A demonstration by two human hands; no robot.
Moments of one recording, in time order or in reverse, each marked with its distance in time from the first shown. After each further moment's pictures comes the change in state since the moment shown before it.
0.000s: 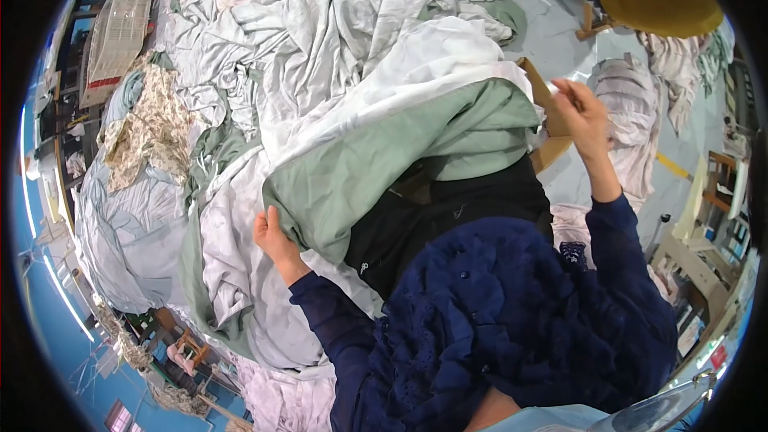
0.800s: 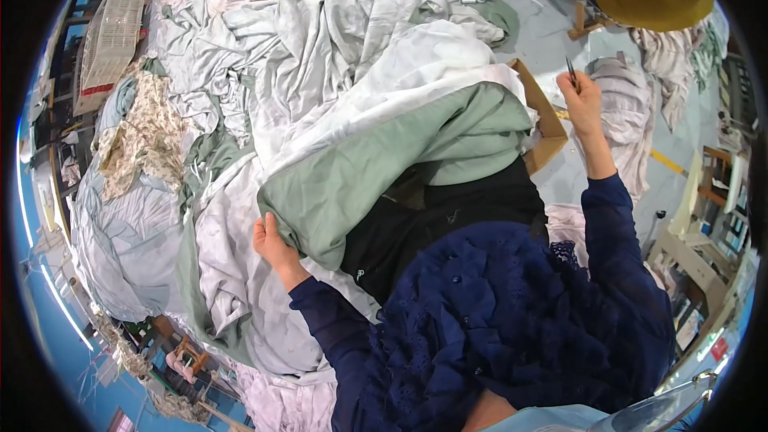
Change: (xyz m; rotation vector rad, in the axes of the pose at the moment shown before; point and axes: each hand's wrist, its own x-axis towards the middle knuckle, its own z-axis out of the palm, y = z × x) left_hand -0.004 -0.005 0.013 -0.066 0.022 -0.065; right_hand 0.033 0.054 -0.028 -0.311 0.097 0.046
